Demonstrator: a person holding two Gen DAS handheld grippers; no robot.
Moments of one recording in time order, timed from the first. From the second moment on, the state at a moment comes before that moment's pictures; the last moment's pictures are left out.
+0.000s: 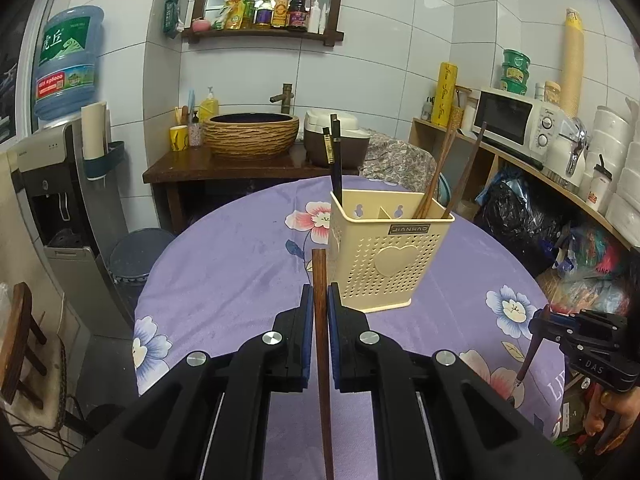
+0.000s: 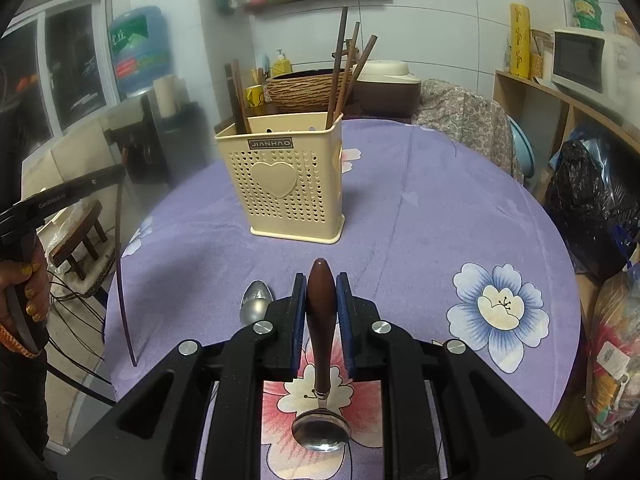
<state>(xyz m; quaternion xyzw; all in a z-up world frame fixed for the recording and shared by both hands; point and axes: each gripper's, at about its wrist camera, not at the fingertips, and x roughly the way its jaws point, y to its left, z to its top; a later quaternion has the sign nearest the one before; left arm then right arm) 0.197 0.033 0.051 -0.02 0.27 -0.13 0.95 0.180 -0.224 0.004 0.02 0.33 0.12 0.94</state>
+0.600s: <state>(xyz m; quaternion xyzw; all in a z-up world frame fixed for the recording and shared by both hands) 0.190 0.044 0.080 -0.03 0.24 -0.14 0.96 0.187 -0.223 0.034 0.02 0.31 0.15 0.94</state>
